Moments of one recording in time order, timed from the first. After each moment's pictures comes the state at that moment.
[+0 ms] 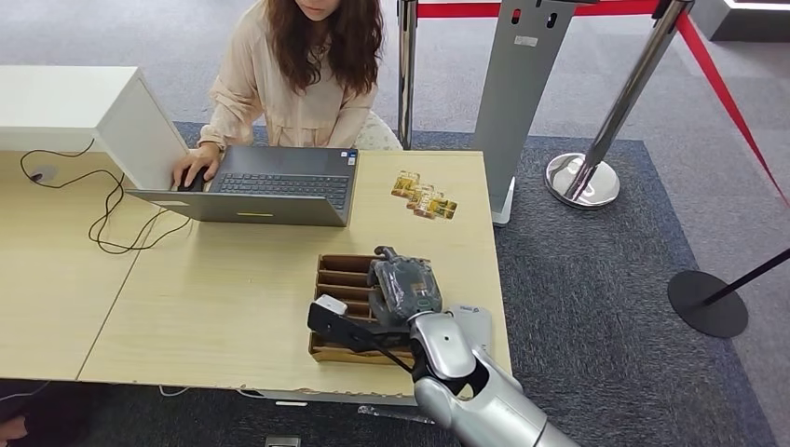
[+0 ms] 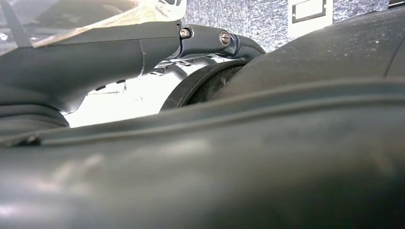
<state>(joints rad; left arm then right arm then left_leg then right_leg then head) -0.10 -0.11 -0.75 -0.20 -0.76 -0.10 0.40 -0.48 0.08 0.91 -1.29 0.92 -0.14 0.52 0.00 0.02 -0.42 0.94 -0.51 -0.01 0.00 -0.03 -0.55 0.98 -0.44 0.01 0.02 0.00</state>
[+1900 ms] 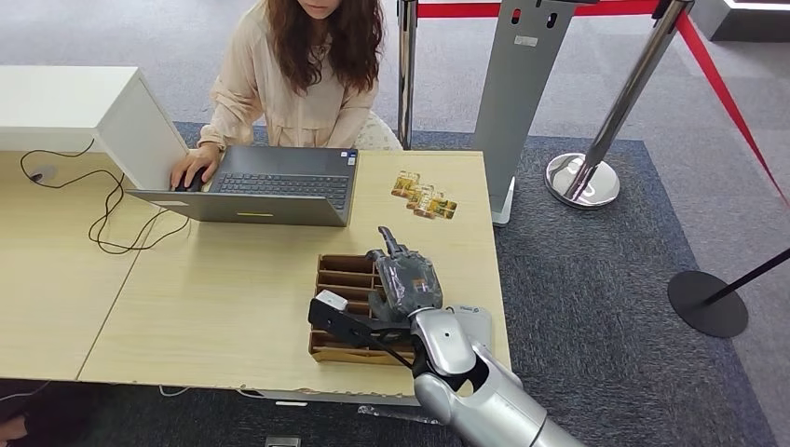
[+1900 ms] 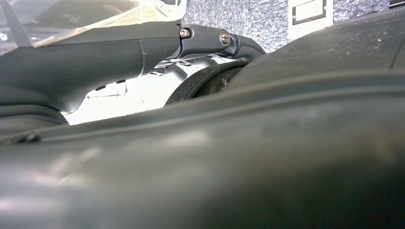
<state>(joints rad) -0.10 -0.11 -0.75 -0.20 -0.77 -0.10 0.40 -0.49 0.08 0.91 -1.28 0.92 -0.16 0.52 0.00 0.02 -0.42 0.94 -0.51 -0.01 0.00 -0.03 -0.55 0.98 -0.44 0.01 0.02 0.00</state>
